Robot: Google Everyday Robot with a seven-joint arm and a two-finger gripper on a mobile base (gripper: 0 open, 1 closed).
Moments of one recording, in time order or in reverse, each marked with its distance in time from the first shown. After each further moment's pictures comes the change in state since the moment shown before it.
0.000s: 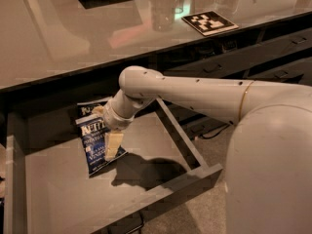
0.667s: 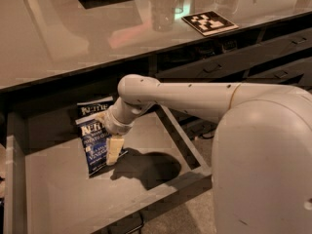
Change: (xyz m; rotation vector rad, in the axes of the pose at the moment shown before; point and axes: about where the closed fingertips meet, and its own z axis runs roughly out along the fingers) arm 0.023 0.004 0.032 -0.034 0.027 0.038
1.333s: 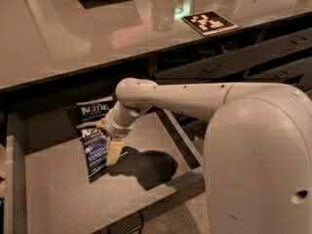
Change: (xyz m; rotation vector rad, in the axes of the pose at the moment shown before) arm 0.012 0.005 0.014 -0.029 0.040 0.021
